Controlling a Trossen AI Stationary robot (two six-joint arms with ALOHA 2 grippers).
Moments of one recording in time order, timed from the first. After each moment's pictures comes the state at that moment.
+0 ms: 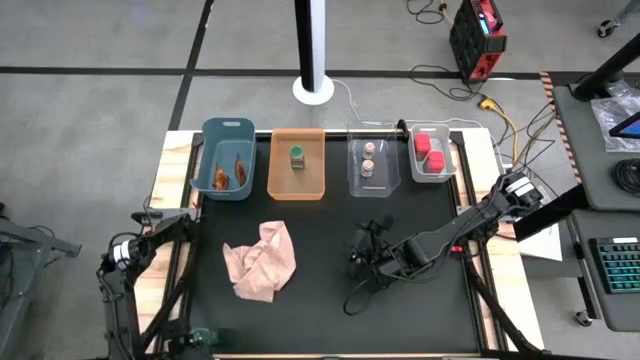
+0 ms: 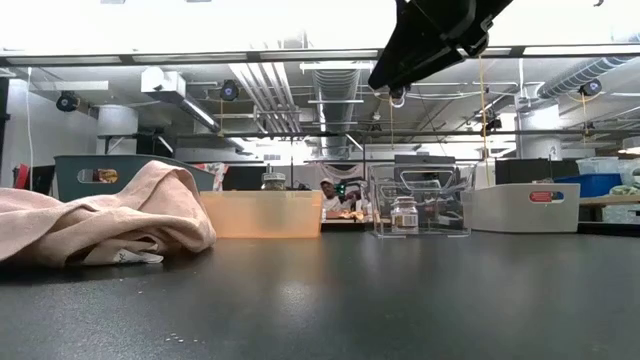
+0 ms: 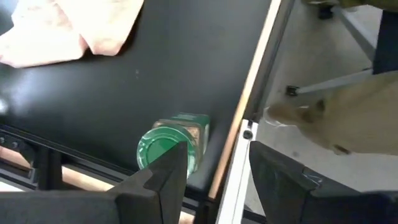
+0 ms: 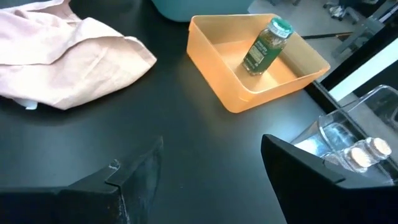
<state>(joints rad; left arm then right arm) -1.27 2.05 1.97 -1.57 -0.22 -1.57 0.47 1.69 1.20 -0.53 0.89 0.58</state>
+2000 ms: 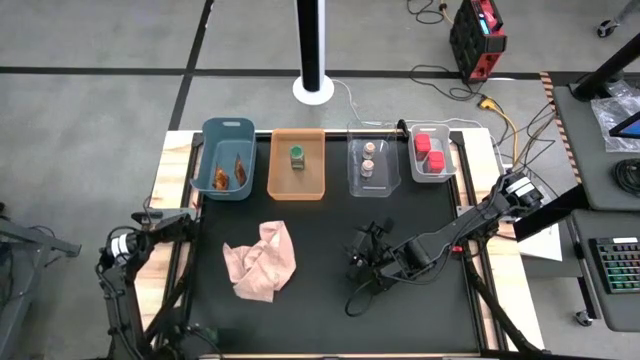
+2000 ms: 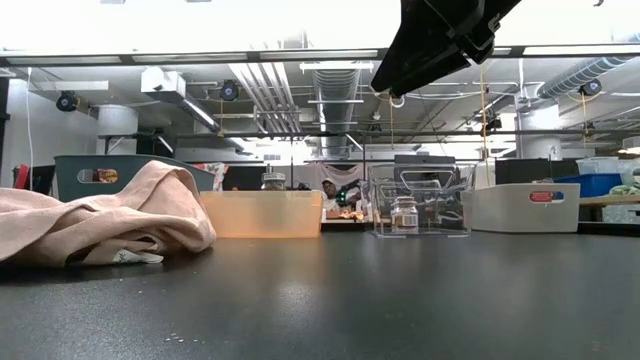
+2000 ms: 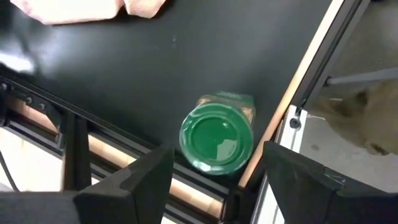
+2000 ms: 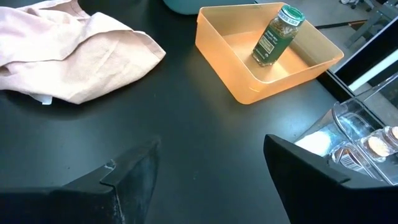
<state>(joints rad) -1.27 2.00 1.82 -1.57 -0.12 -1.66 0.48 1.69 1.19 -0.53 0.86 0.63</state>
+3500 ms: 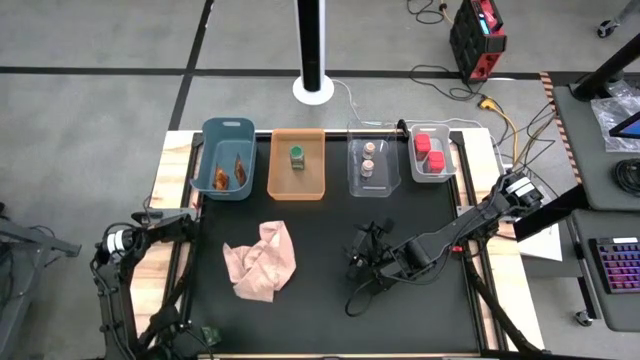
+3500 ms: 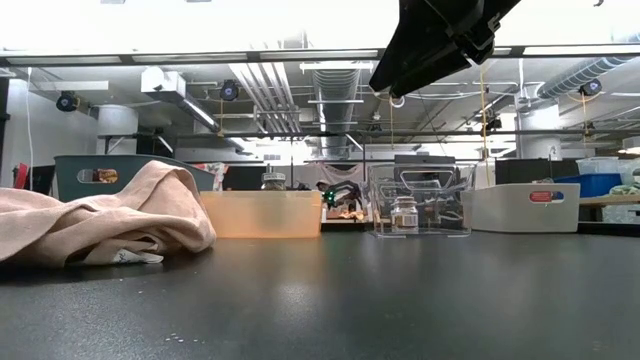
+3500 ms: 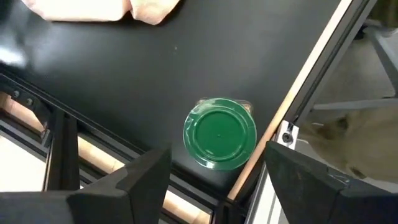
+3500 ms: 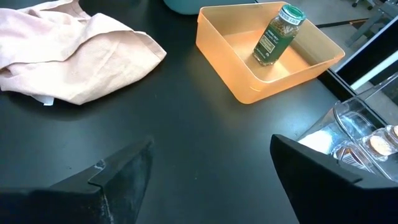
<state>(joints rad) -1.31 1.96 1.77 -1.53 -0.20 -1.80 0.48 1.69 1.19 -0.53 0.85 0.64</state>
